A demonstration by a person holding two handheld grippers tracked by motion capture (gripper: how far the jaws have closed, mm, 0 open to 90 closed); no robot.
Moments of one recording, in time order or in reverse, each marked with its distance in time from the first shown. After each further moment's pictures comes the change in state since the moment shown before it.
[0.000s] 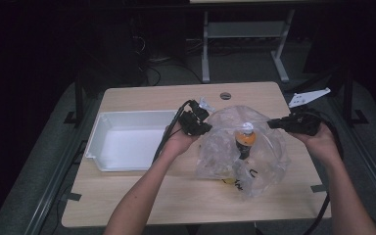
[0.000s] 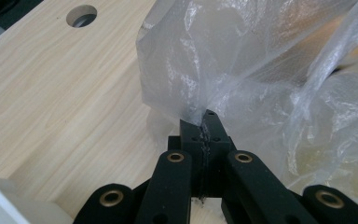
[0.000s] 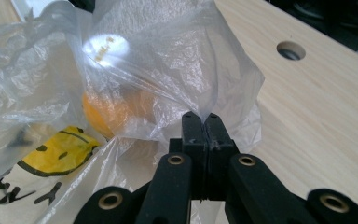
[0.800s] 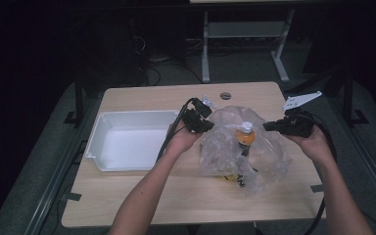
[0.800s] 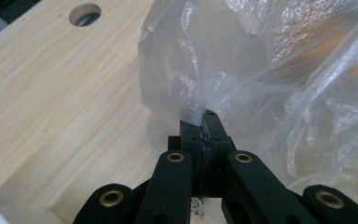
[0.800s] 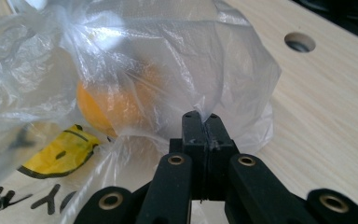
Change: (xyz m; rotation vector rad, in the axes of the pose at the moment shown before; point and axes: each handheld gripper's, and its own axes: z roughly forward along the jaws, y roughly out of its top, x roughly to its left) left arm 0.006 0.006 0.005 -0.005 0.000 -0.040; right arm 0.002 -0.004 0.015 0.011 0.003 0.012
